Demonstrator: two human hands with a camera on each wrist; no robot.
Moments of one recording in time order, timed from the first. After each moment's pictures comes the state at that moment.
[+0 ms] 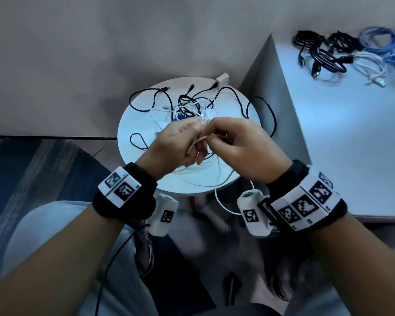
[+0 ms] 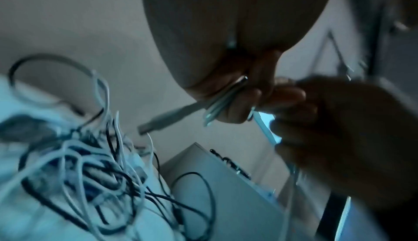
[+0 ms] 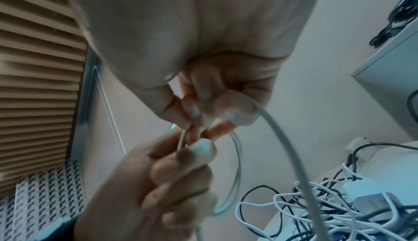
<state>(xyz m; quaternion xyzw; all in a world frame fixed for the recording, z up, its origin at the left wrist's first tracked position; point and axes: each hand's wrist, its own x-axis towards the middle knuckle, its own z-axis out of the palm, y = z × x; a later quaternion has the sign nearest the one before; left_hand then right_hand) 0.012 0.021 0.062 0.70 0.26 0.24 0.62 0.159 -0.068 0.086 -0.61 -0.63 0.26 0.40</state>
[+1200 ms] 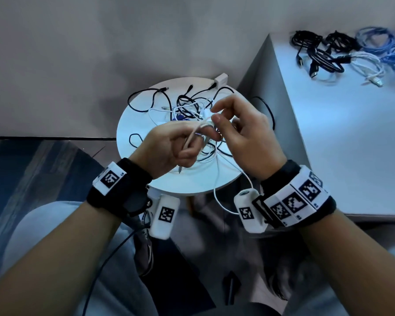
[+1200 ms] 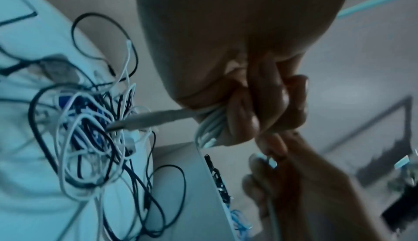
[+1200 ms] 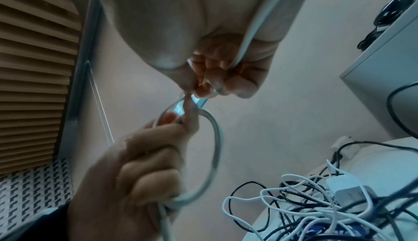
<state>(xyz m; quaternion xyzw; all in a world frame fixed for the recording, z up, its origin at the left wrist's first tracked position) 0.005 0.032 0.062 0.57 0.19 0.16 0.78 0.165 -0.060 0.073 -0.63 -0.55 0.19 0.52</state>
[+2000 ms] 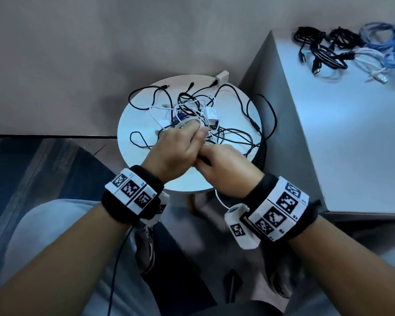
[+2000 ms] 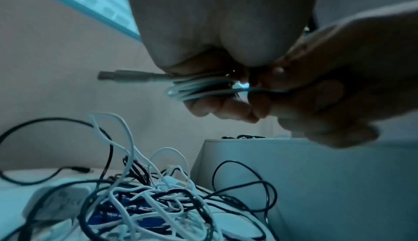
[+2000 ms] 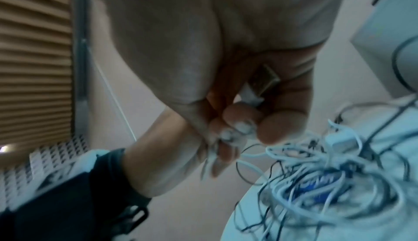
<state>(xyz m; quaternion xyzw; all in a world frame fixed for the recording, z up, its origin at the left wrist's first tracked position) 0.010 0.025 0.034 0.88 0.30 0.24 0.27 0.132 -0.068 0.053 -0.69 -0.65 0.24 0.20</state>
